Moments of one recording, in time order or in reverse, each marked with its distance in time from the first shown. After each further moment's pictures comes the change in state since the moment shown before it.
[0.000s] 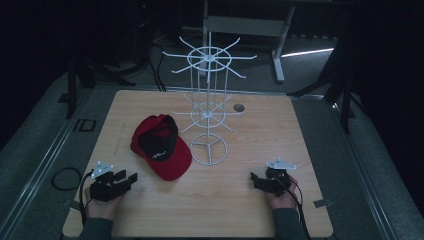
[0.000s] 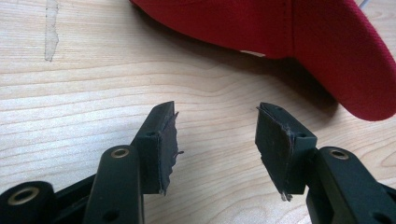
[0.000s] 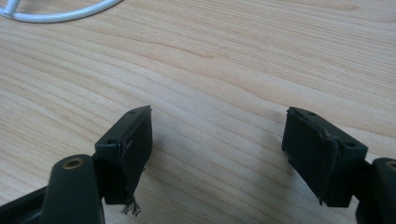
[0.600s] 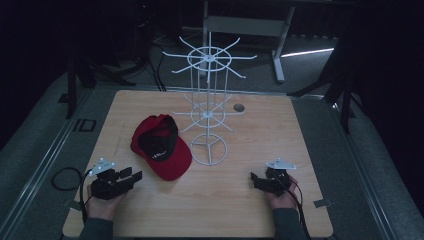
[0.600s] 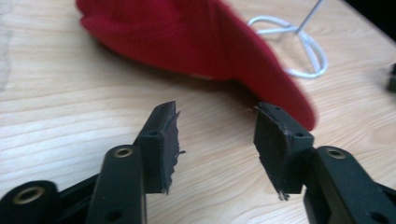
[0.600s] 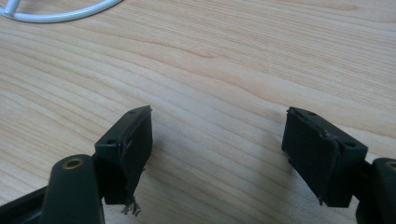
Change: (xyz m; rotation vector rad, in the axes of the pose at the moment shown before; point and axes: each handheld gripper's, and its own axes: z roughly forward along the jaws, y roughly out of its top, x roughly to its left) left arm -0.017 0.018 -0.012 -0.025 -0.120 0.011; right arm 0.000 0.000 0.000 0.000 0.001 -0.001
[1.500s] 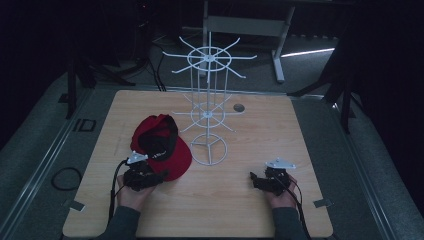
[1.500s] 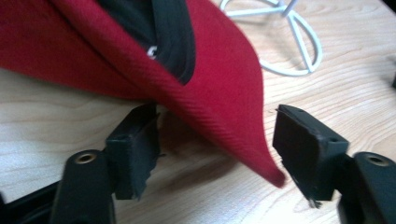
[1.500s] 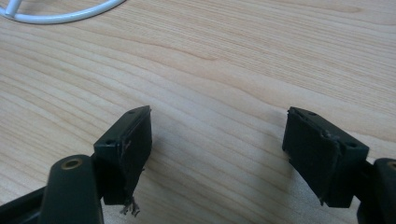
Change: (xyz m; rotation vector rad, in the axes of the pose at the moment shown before) left arm -0.040 0.013 0.068 0.137 -0.001 -0.002; right arm 0.000 0.001 0.002 0.000 0.005 -0.004
